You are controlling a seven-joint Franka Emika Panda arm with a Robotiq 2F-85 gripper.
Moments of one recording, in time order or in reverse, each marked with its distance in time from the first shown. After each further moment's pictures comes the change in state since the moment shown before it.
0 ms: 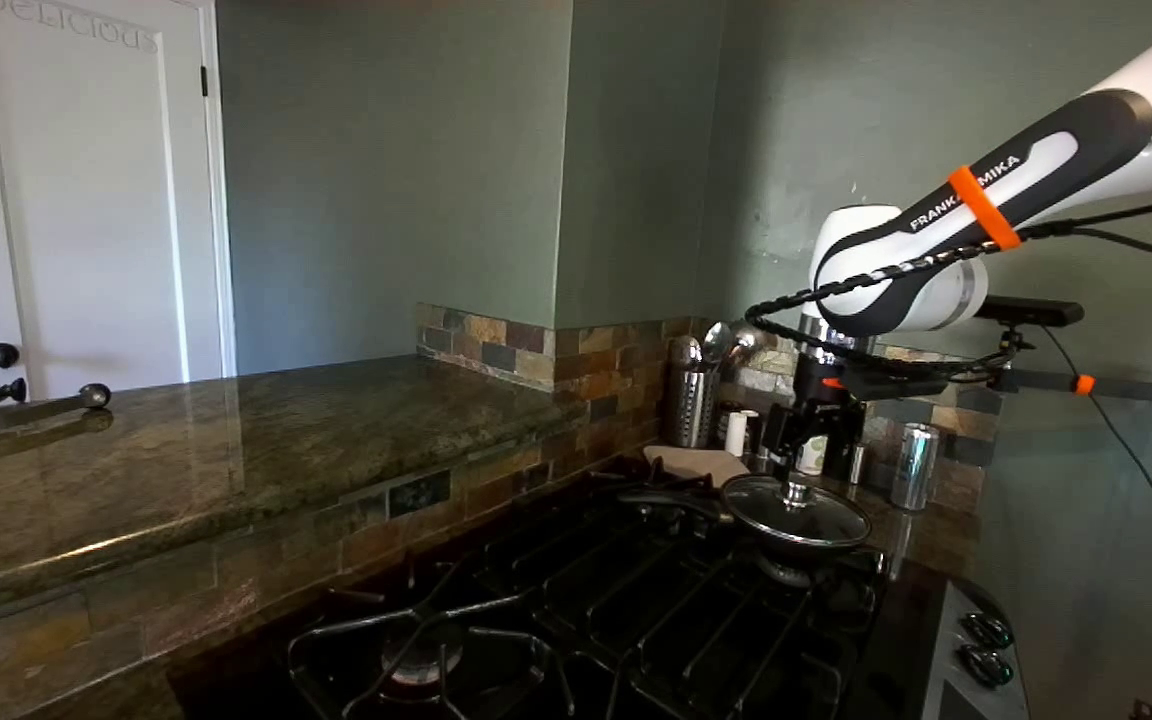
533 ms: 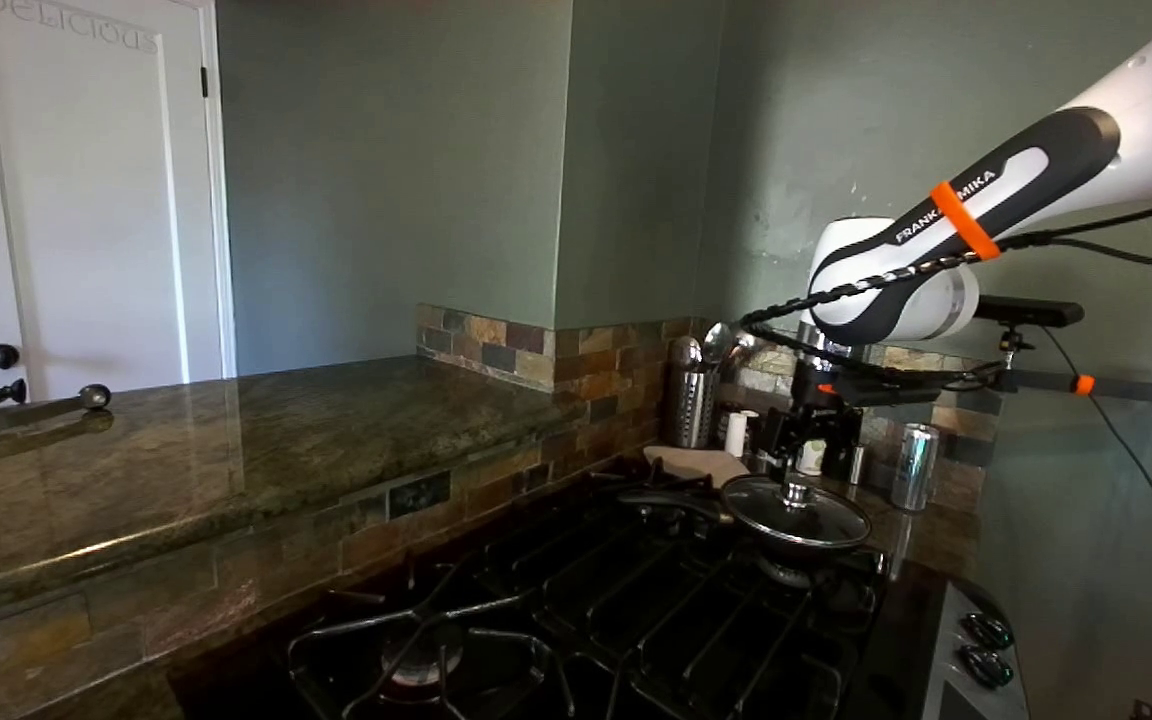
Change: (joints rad) arm 0.001 0.057 -0.028 0.022 0.009 0.049 0.000
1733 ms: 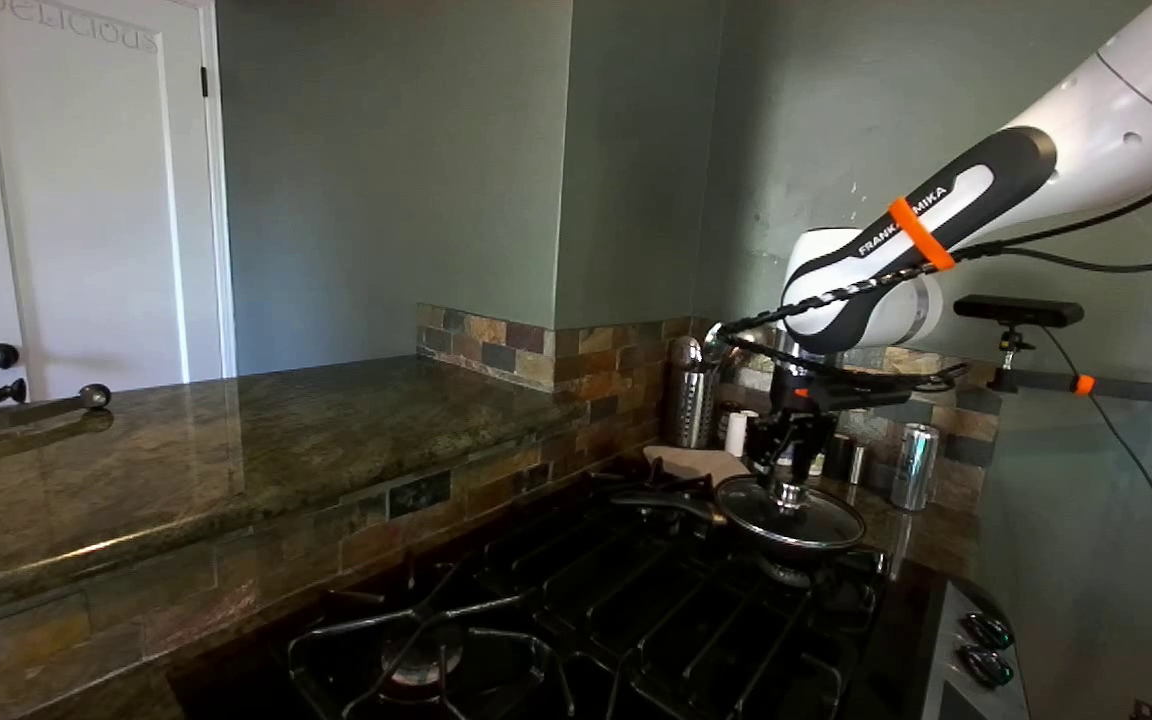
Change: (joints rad) arm 0.021 0.104 0.002 0.074 0.000 0.019 0.000
